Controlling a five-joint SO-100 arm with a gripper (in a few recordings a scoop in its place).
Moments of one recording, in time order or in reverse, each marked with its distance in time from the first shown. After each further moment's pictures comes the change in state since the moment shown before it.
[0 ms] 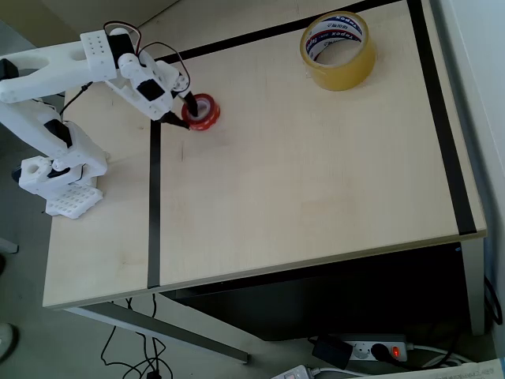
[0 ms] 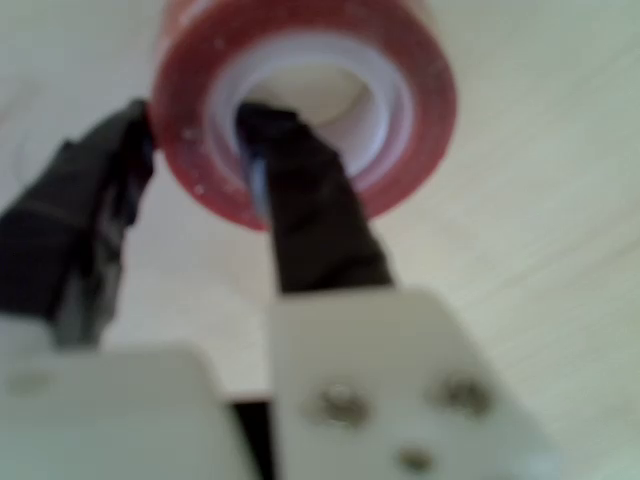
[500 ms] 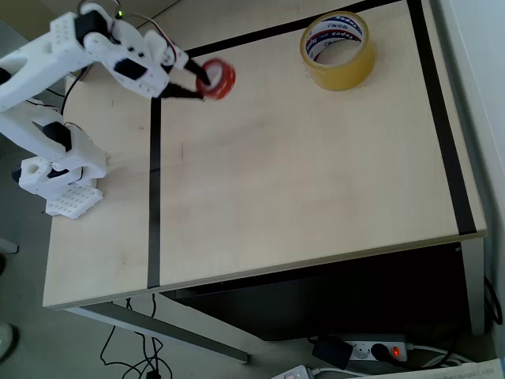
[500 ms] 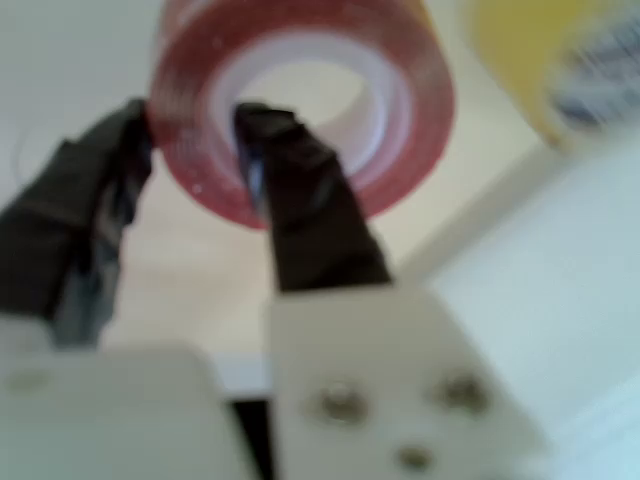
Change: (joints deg) arm 7.3 3.9 -25.8 6.9 -0.1
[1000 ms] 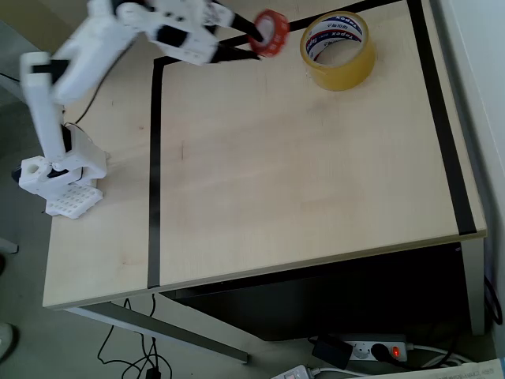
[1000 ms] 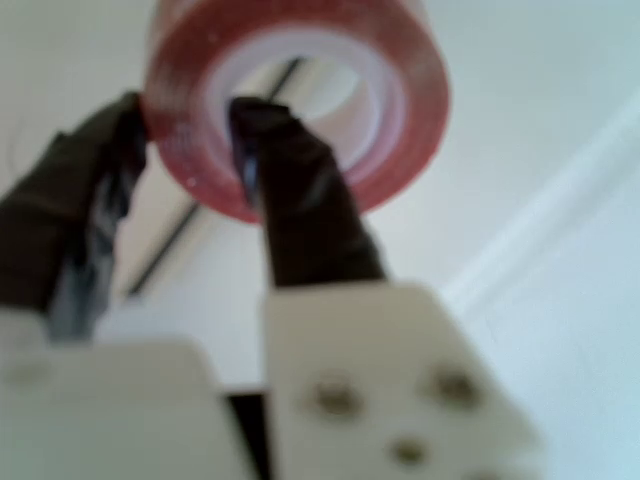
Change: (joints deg) arm 0.1 -43.9 -61.0 8.8 0.0
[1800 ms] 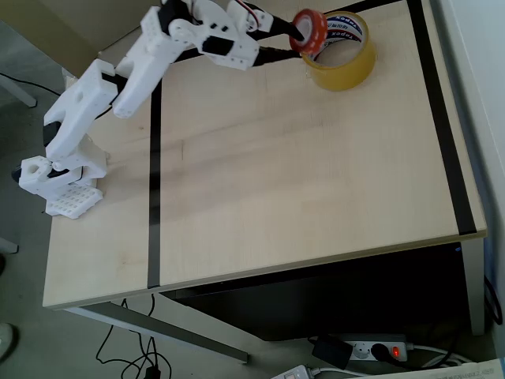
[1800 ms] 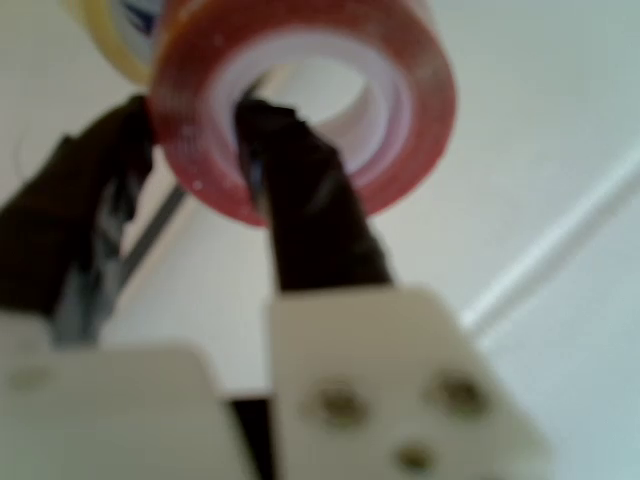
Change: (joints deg) arm -1.5 -26.7 -31.8 -3.3 0.0
